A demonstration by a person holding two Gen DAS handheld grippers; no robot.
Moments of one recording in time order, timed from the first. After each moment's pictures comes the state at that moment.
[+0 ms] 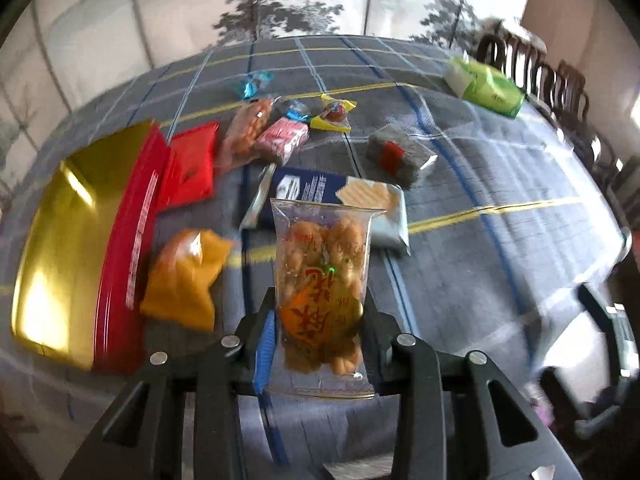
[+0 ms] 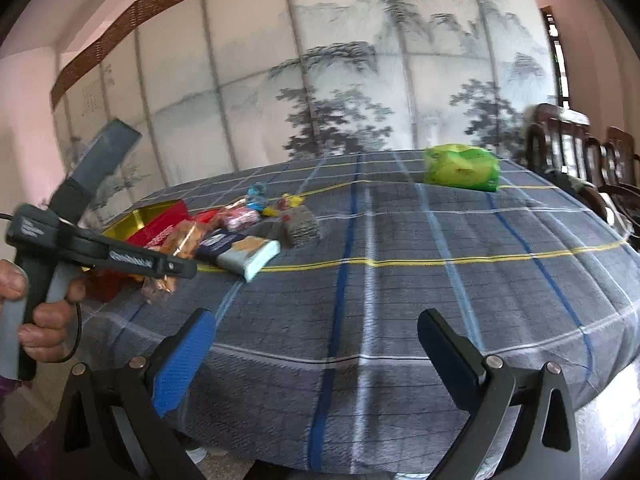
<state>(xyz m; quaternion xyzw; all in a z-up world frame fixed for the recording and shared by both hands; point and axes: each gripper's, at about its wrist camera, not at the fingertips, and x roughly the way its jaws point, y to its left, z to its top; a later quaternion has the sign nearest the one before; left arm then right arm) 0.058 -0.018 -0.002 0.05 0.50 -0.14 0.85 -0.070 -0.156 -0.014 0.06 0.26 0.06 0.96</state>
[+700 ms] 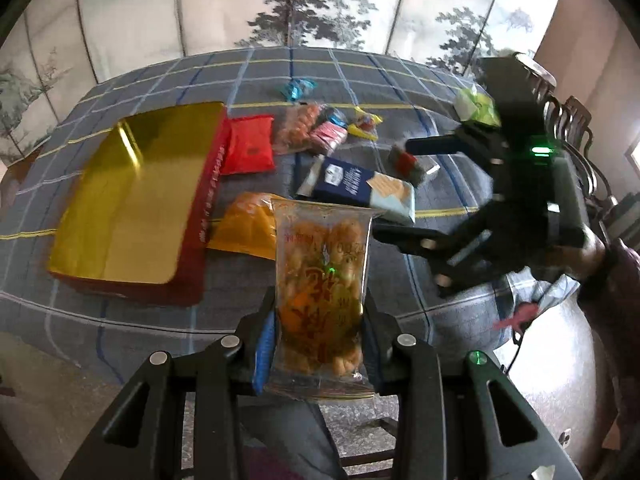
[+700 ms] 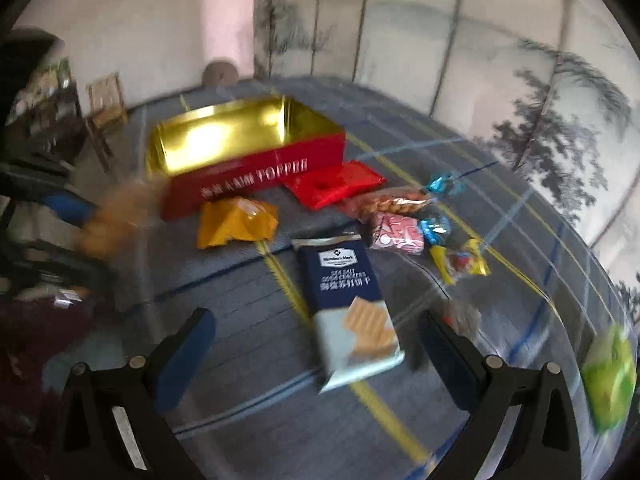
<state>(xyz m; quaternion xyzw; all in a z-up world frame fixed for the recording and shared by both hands) 0.011 0.037 0.039 0.01 0.49 -0.12 0.86 0.099 -0.047 0.009 -0.23 0.37 0.35 0.83</state>
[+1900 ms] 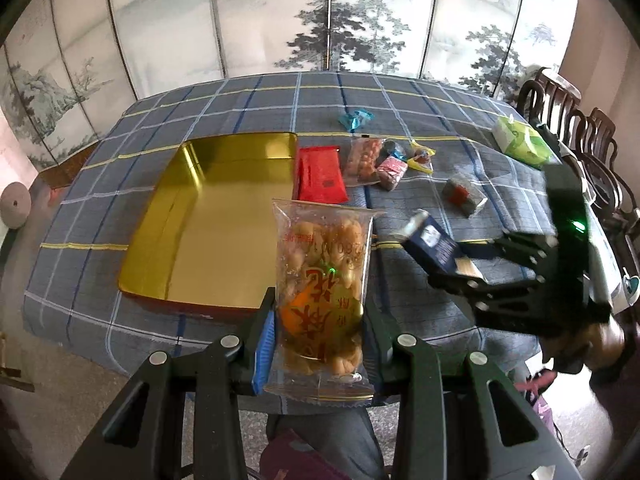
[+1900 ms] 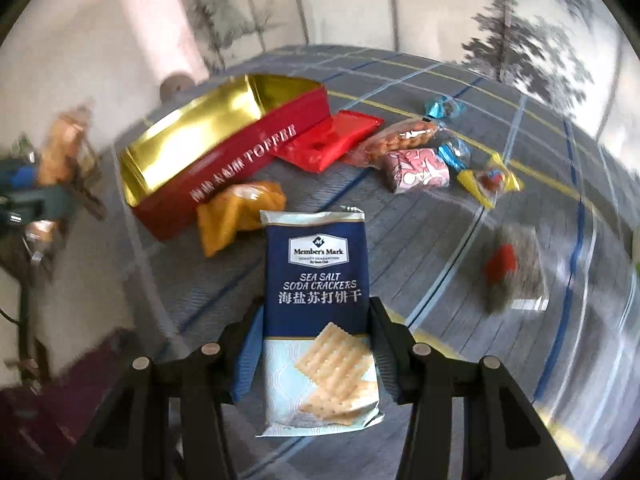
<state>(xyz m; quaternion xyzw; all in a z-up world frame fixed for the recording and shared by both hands) 0.016 0.086 0.064 0.02 0.47 -0.06 0.88 0.080 -0.055 -0.002 -0.04 0.46 0.29 0.84</state>
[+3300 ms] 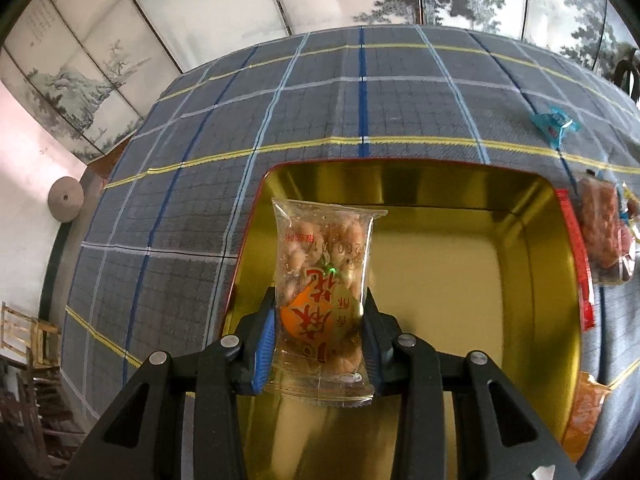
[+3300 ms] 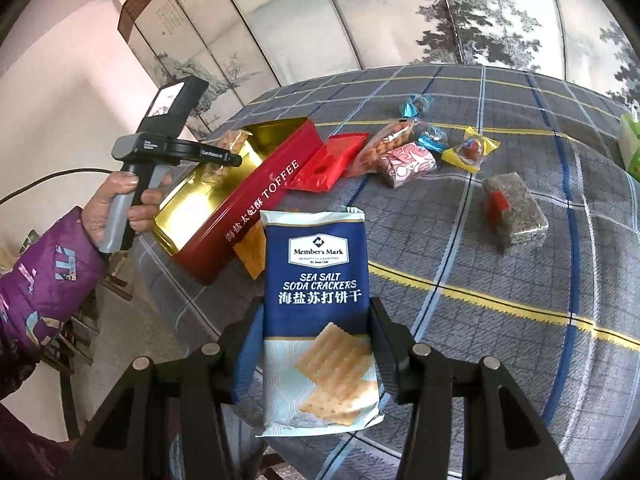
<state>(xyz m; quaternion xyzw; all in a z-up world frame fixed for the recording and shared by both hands) 0.232 0.189 -0.020 0.10 0.53 0.06 0.84 0.061 -0.071 0.002 0.08 0.44 0.28 0.85</state>
